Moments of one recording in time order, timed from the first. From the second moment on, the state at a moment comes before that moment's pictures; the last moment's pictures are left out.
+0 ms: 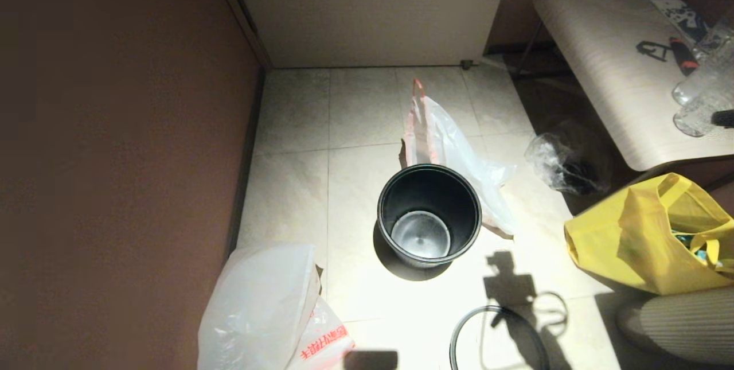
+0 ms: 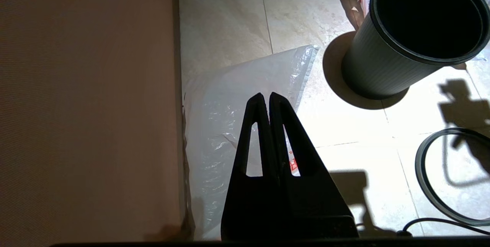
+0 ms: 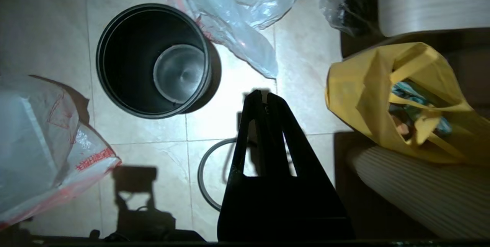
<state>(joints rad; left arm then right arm) 0.00 0.00 -0.01 0.03 0.00 0.02 0.39 1.19 -1.36 0.51 -0.35 0.12</state>
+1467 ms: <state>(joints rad) 0.00 0.00 -0.01 0.03 0.00 0.02 -0.07 0.31 -0.94 0.66 -0.19 0.05</state>
